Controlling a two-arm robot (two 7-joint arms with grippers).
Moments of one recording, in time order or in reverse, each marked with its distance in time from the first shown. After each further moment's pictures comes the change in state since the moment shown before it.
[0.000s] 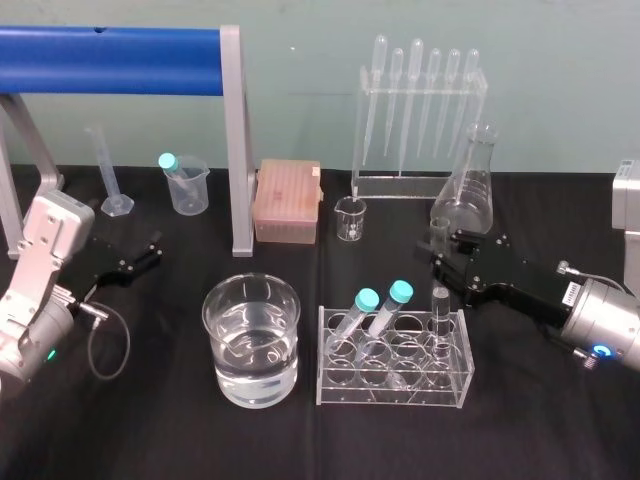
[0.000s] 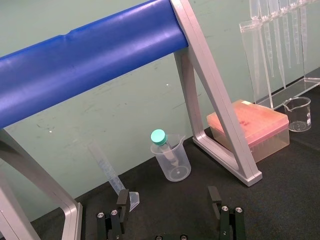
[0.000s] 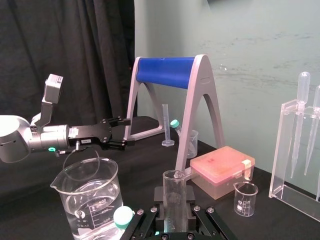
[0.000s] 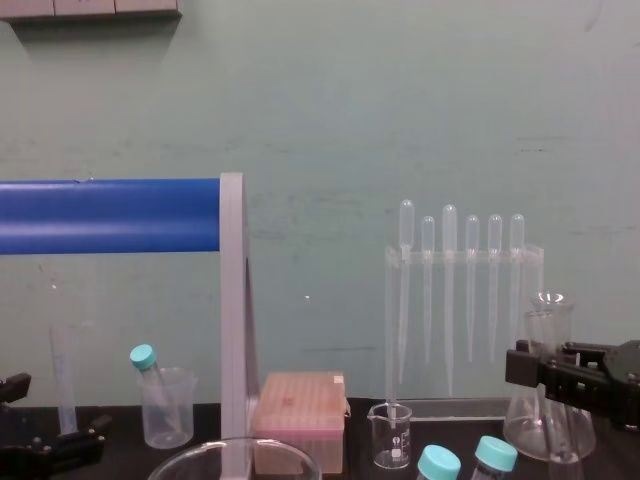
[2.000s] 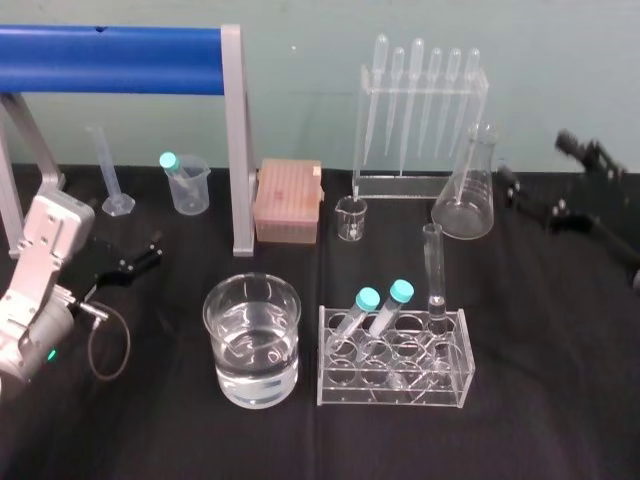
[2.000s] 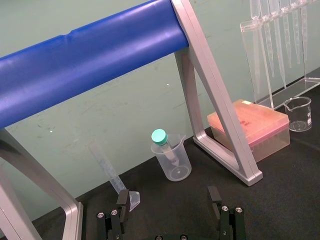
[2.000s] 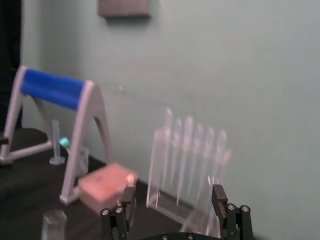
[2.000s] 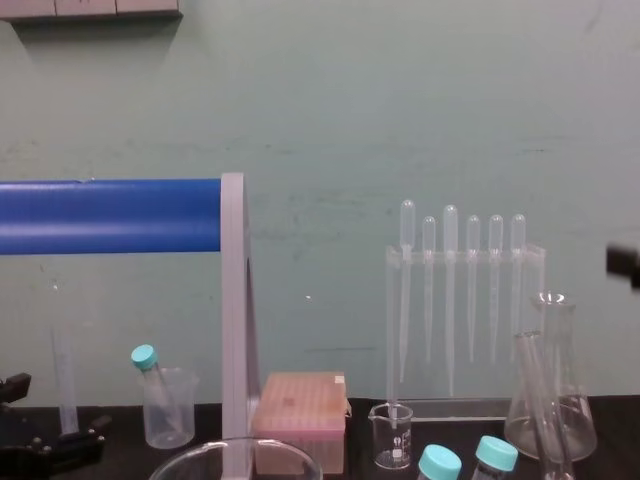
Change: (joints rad) left arm 0.000 0.000 0.000 0.000 0.000 0.000 0.000; right arm -0.150 0.019 0.230 -0.230 -0.197 0.036 -0.409
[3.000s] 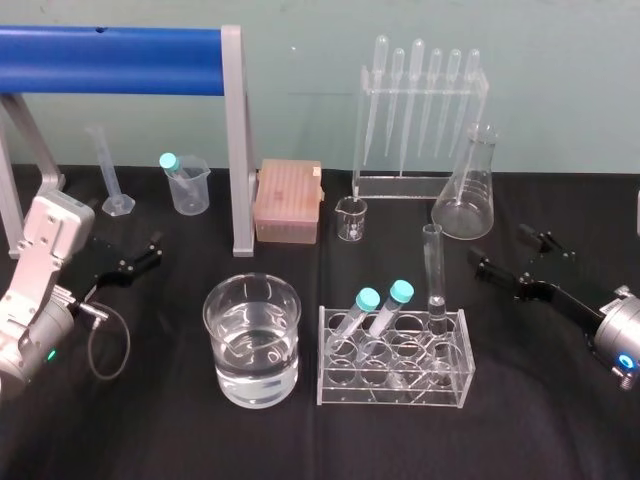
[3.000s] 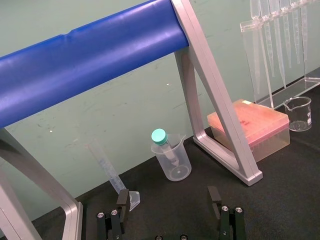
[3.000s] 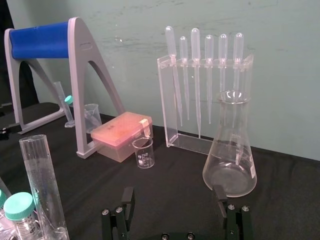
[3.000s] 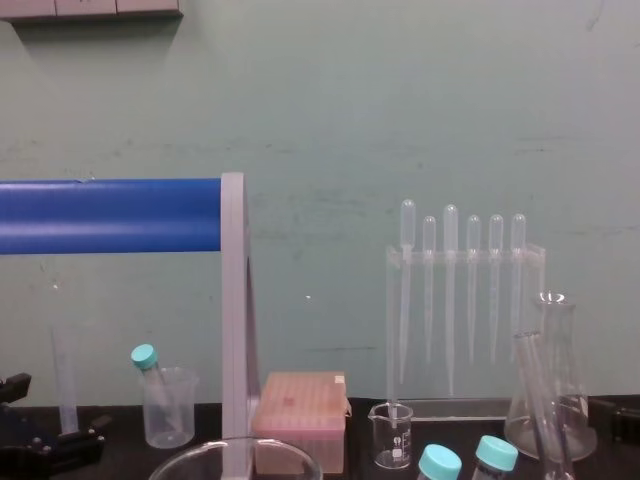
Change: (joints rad) left arm 0.000 0.000 0.000 0.000 0.000 0.000 0.000; right arm 0.018 -0.096 -0.043 0.223 0.068 0.076 0.103
